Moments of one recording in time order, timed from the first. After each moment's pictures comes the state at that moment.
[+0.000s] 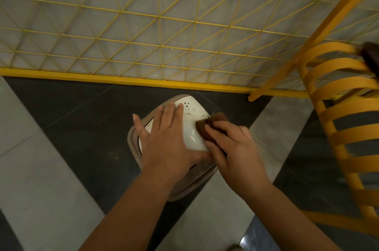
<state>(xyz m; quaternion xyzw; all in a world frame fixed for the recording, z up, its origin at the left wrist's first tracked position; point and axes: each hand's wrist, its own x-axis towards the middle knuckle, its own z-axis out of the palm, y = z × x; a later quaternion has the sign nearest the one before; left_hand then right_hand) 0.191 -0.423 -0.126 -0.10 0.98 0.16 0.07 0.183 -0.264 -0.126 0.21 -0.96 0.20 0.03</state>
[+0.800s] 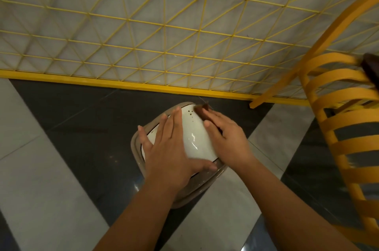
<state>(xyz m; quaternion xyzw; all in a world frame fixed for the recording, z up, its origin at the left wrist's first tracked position) 0.196 -0.422 -0.134 -0.12 0.97 0.22 0.06 0.126 -0.282 -0.151 0.15 -0.92 0.34 -0.08</state>
